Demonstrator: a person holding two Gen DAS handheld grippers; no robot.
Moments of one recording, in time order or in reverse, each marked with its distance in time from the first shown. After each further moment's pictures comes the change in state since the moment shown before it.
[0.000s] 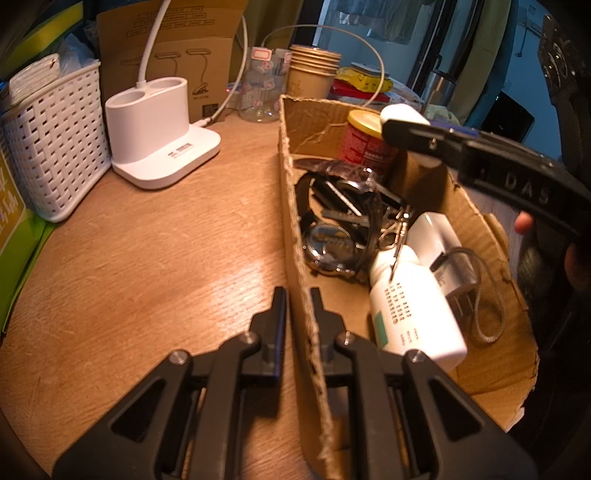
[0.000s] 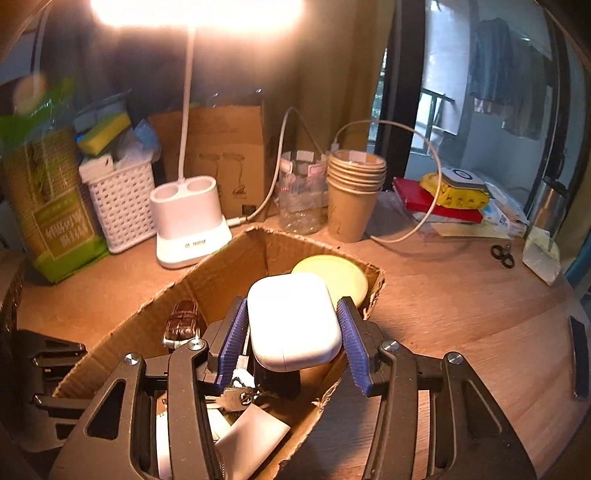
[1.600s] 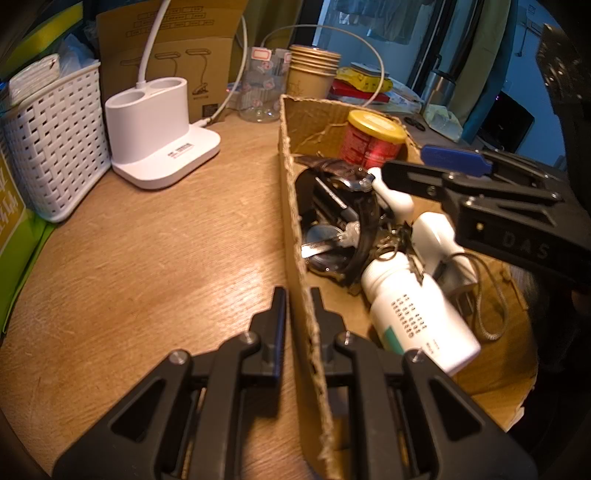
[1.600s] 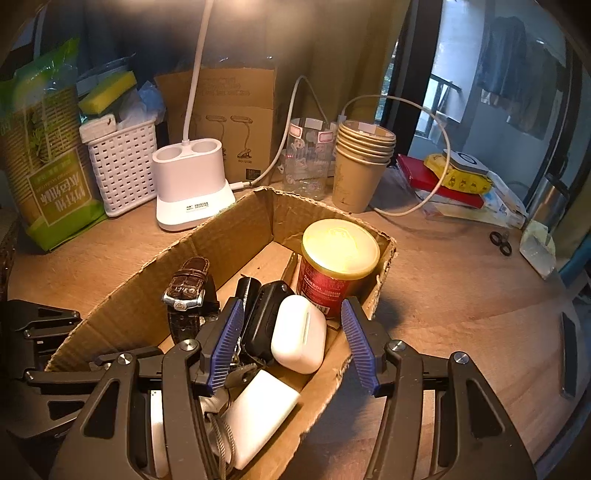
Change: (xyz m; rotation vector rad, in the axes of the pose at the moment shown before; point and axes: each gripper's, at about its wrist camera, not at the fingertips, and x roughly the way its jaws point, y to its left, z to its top) left arm 0.000 0.000 0.000 0.000 0.000 0.000; right arm 0.001 0.011 -0.011 -0.040 0.107 -0.030
